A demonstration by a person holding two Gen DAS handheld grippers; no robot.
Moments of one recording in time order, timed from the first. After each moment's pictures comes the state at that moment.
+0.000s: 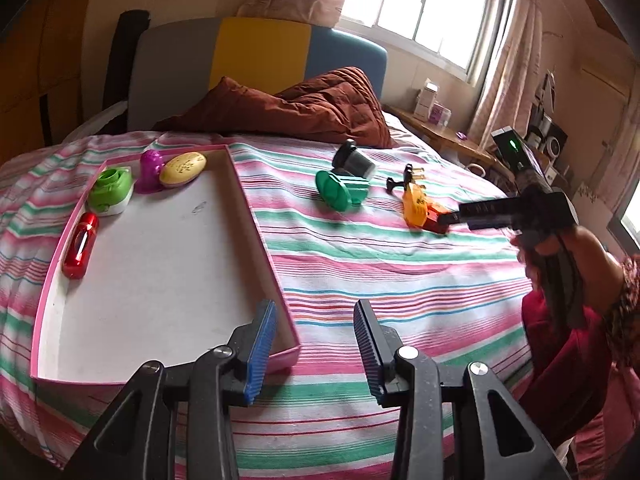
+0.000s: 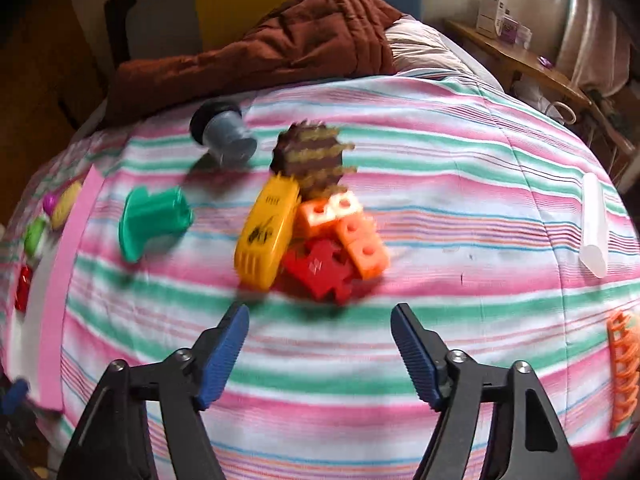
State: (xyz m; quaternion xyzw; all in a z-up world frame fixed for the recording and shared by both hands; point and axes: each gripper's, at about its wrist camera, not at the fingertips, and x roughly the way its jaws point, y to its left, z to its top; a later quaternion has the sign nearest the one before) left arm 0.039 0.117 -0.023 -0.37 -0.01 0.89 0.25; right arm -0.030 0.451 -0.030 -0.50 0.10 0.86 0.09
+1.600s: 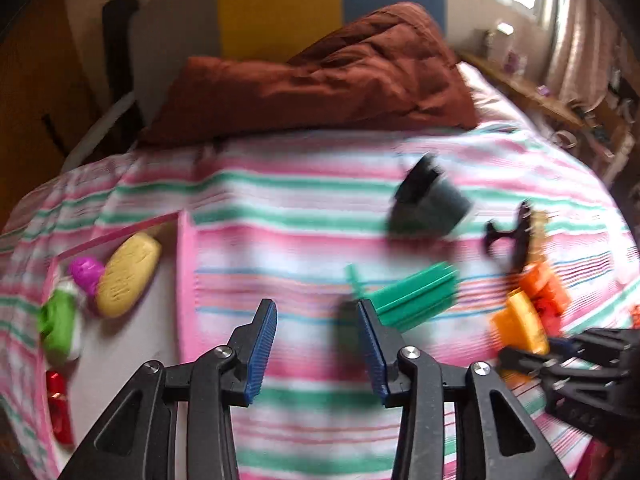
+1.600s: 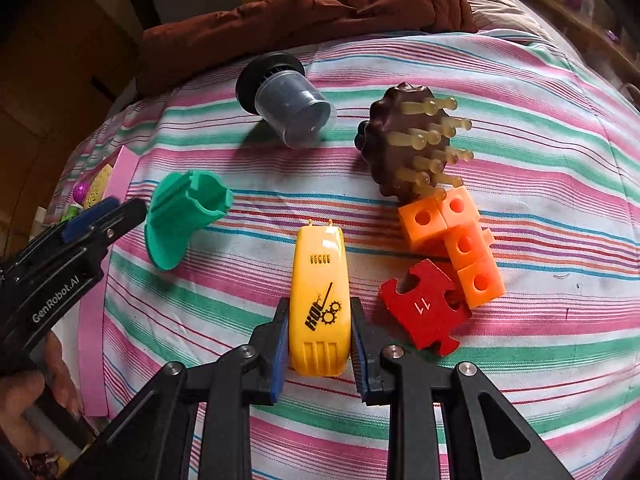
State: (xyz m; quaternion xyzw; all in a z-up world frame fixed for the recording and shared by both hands) left arm -0.148 0.234 -0.031 -0.48 0.09 0.87 0.12; right arm -0.081 0.438 -0.055 -0.56 0.14 0.81 -0.03
